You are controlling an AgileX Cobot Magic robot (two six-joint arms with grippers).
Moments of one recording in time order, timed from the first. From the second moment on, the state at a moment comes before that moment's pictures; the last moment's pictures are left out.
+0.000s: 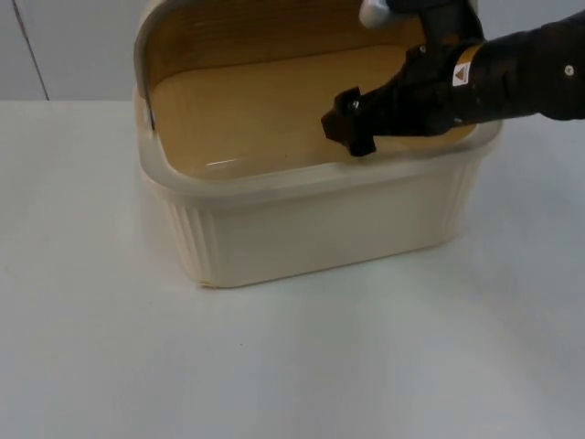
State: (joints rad) right arm 0.51 2.01 -1.22 -0.15 -0.16 0.06; left arm -0.05 1.22 -1.09 0.07 0.33 -0.08
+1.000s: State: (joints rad) right arm 0.53 1.53 -1.17 -0.10 0.65 0.06; left arm -0.05 1.22 -1.09 0.05 0.34 -0.08
